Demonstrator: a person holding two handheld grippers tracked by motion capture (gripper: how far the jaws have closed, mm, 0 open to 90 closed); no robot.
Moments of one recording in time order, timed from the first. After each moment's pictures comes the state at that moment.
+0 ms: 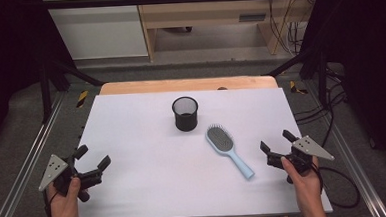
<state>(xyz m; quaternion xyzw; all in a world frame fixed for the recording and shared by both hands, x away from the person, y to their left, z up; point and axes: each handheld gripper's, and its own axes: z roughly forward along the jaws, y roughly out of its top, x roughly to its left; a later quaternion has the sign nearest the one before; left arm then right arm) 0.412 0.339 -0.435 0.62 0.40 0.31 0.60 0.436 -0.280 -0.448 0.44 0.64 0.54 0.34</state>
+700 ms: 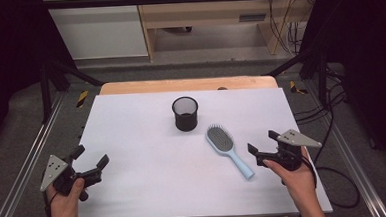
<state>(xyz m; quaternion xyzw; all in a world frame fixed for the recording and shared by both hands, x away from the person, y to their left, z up) 0.413 0.341 -0.439 0.62 0.41 0.33 0.59 0.437 -0.241 -0.410 0.43 0.71 0.50 0.26</state>
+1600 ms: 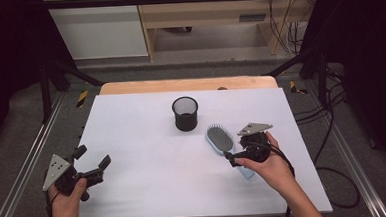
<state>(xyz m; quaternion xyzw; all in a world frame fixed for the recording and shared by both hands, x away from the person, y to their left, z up) 0.414 0.338 -0.440 0.62 0.41 0.32 0.58 0.469 -0.173 -0.408 0.40 0.82 0.35 0.19</state>
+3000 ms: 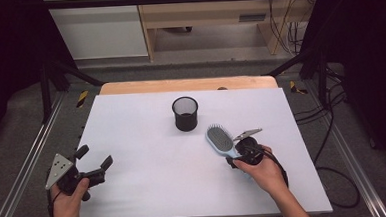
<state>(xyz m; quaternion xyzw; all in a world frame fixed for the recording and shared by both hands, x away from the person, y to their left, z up) 0.416 0.335 -0.441 0.64 0.40 0.32 0.57 0.483 -0.169 -0.454 0.46 0.83 0.28 0.12</state>
